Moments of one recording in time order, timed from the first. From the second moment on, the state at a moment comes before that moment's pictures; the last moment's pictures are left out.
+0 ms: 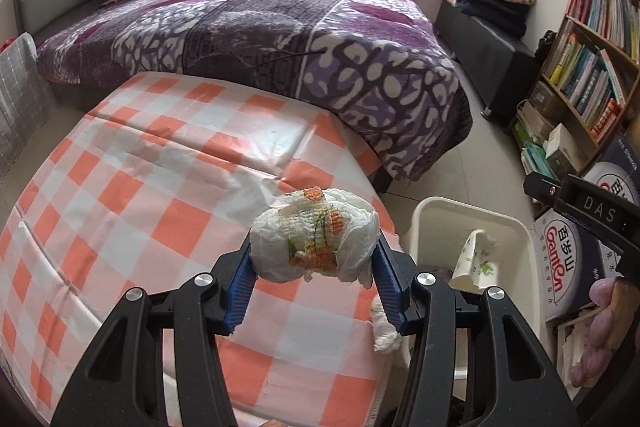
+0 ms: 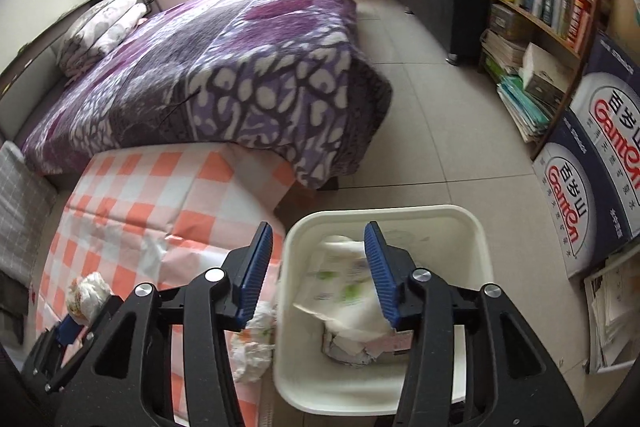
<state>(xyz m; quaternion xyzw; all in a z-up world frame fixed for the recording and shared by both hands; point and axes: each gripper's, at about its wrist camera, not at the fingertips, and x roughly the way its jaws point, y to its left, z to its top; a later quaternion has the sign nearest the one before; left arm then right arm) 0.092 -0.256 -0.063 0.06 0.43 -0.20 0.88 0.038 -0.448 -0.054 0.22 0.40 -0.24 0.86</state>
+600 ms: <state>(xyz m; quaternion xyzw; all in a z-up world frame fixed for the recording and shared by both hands) 0.051 -0.339 -0.080 0.06 0.48 -0.34 0.80 -0.016 -0.526 -0.052 0.31 0.37 -0.29 0.83</state>
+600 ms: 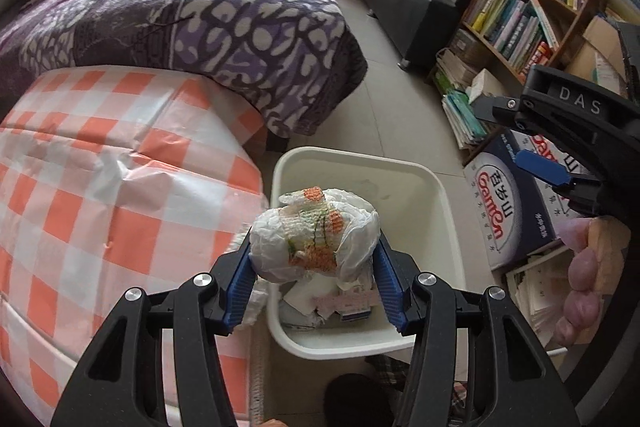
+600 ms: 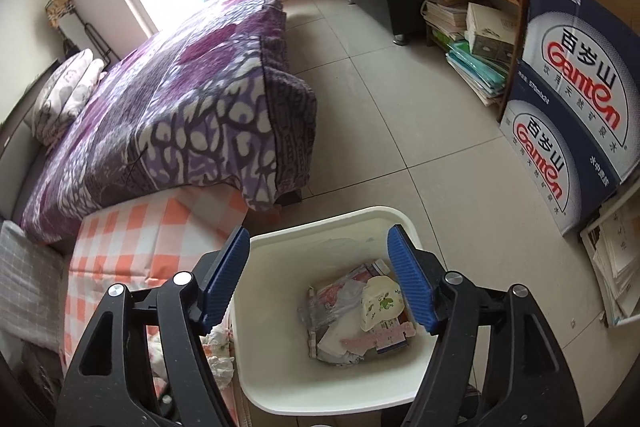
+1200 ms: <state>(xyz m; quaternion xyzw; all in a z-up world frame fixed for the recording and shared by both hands) 0.062 -0.309 -0.086 0.06 0.50 -0.31 0.80 -0.020 -0.524 -0.058 0.34 0.38 -0.29 0.81</state>
